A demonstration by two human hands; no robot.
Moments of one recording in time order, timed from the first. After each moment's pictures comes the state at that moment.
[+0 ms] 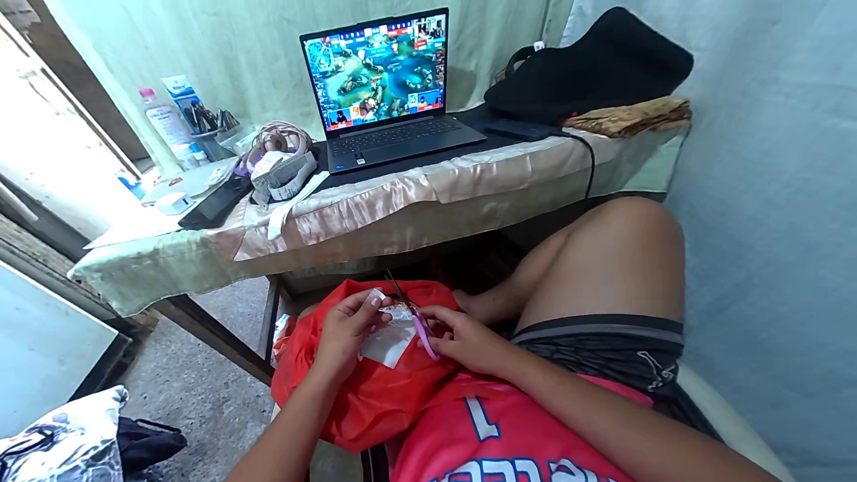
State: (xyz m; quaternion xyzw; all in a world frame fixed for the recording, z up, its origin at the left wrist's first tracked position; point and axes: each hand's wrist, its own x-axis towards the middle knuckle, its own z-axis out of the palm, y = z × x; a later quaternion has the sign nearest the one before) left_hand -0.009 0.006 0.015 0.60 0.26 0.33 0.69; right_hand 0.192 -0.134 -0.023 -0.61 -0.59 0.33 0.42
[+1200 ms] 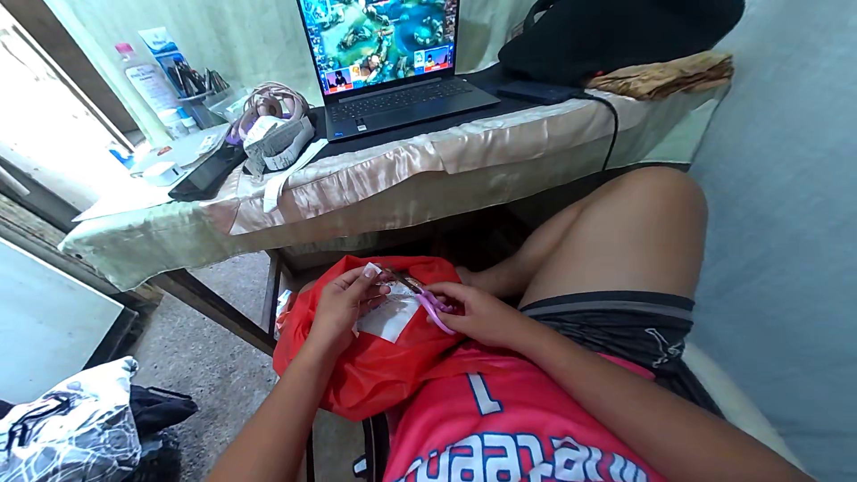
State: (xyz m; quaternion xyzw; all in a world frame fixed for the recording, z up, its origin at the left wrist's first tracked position) left_hand -0.012 0.014 0.018 0.56 0.29 0.30 0.72; right_hand 0.203 -0.139 -0.020 -0.61 -0.62 0.30 0.39
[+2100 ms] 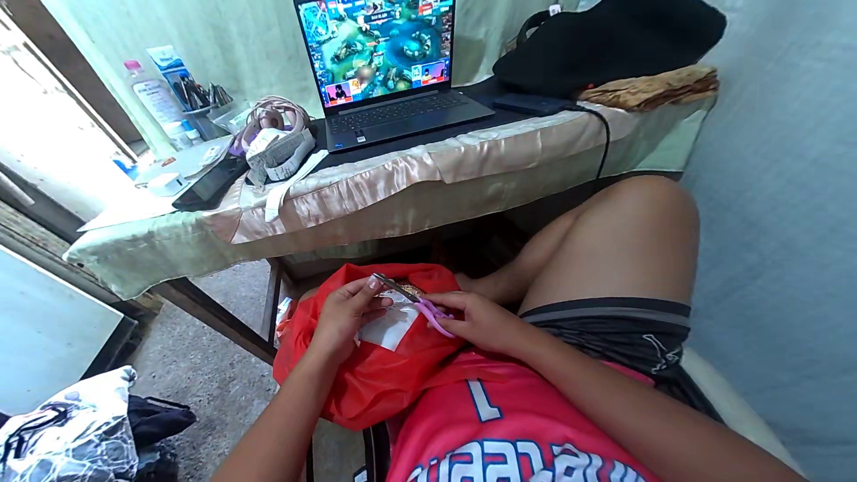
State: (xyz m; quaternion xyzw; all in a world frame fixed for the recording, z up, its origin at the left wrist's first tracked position) left_hand -0.012 0.012 0.018 0.57 0.30 0.27 0.71; right_hand 0.205 -0.140 -0.018 -0.63 -0.64 0.27 0.36
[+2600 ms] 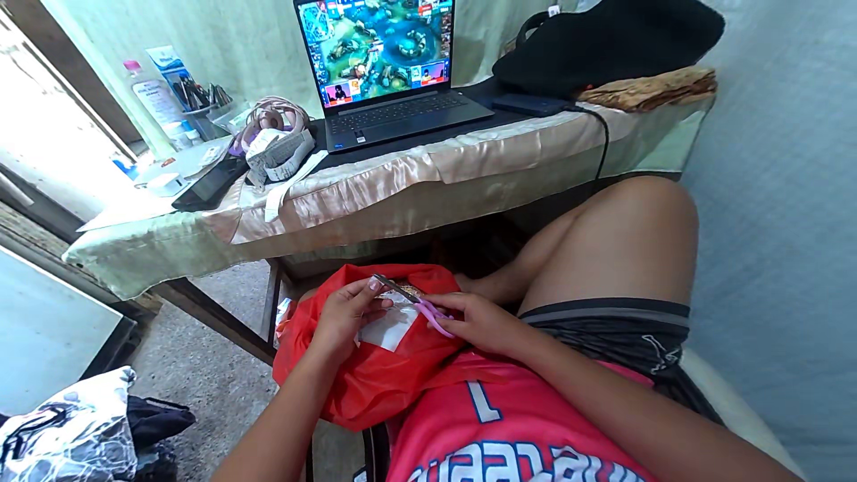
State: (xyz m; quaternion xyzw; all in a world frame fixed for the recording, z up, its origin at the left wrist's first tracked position) left_hand -0.012 0.012 0.017 0.57 0.30 0.26 0.71; right_hand 0.205 -0.141 -0.019 -0.63 -0.63 0.27 0.36
